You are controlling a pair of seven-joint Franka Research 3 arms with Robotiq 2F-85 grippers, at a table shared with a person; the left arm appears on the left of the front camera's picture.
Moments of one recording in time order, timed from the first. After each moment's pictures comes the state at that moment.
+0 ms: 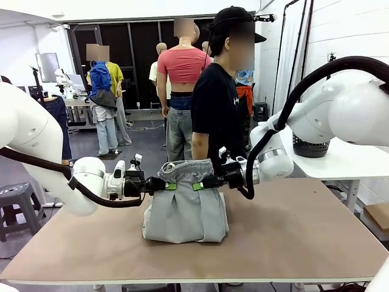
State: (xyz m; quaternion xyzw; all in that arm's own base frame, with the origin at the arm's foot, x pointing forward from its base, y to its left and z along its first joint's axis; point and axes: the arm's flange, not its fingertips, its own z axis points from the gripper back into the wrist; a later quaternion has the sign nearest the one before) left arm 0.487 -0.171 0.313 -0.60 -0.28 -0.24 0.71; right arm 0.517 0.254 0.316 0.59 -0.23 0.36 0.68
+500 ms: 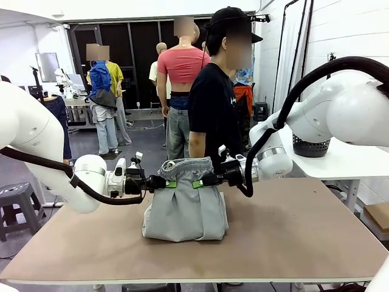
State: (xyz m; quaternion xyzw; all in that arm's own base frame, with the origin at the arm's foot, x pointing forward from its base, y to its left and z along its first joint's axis) left arm 0.501 -0.171 0.319 -0.58 -0.29 -0.24 0.72; right arm 0.533 0.256 0.320 0.59 -0.25 0.36 0.68
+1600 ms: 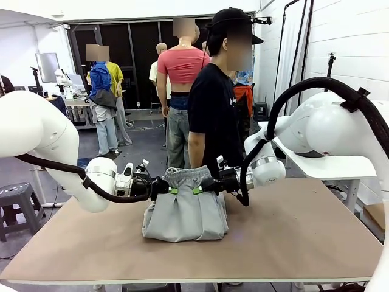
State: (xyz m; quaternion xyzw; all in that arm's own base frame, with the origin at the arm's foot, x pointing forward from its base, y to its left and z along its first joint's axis) left arm 0.544 -0.172 0.280 -0.57 -0.20 -0.14 0.78; right arm 0.581 0.258 0.262 0.60 -0.16 0.25 0.74
